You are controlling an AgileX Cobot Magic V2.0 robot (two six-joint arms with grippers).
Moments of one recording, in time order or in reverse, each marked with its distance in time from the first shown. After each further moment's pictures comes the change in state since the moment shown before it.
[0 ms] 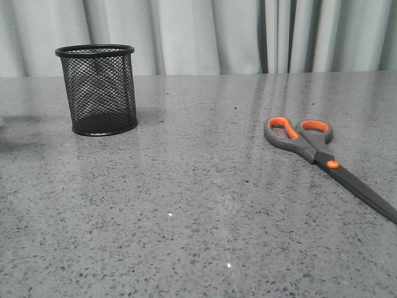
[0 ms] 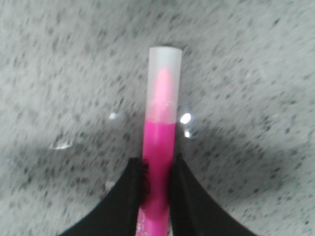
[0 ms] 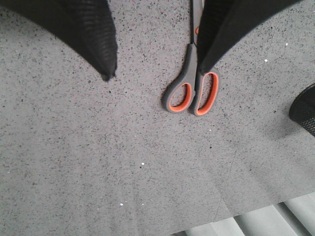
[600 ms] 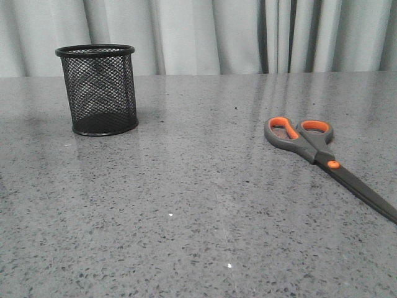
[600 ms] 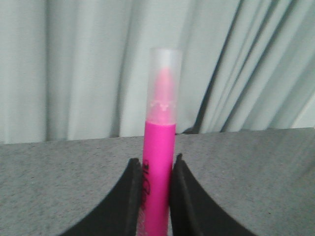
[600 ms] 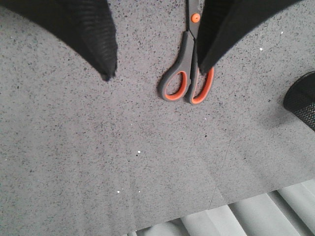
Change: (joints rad) left arm -0.132 -0.393 0.007 -0.834 -0.633 0.638; right arm 0.000 0.000 0.000 0.004 -0.041 0.000
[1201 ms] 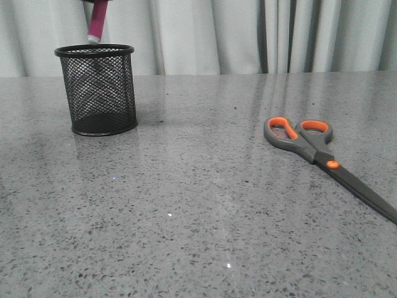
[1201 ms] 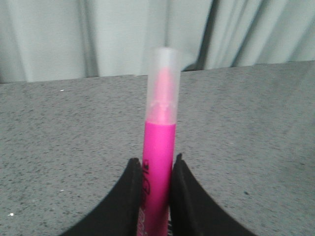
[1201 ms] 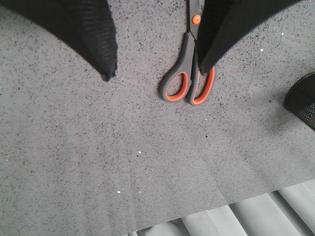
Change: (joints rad) left arm -0.201 0.342 0.000 -0.150 -0.237 0.182; right arm 0.000 0.000 0.000 0.001 0.009 0.000
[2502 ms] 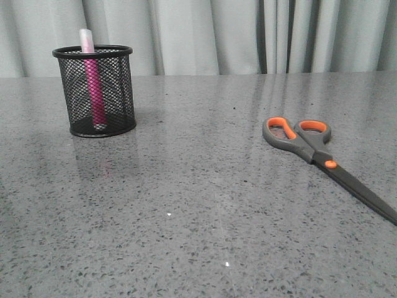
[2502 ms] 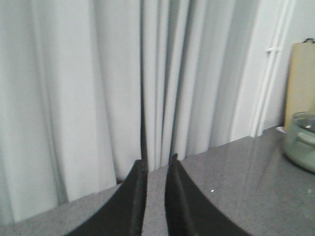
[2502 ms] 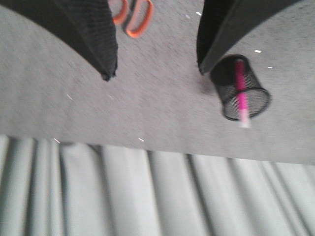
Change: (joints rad) left arm -0.002 -0.554 0.011 0.148 0.210 0.000; right arm 0.207 0.113 -0.321 0.087 0.009 -0.315
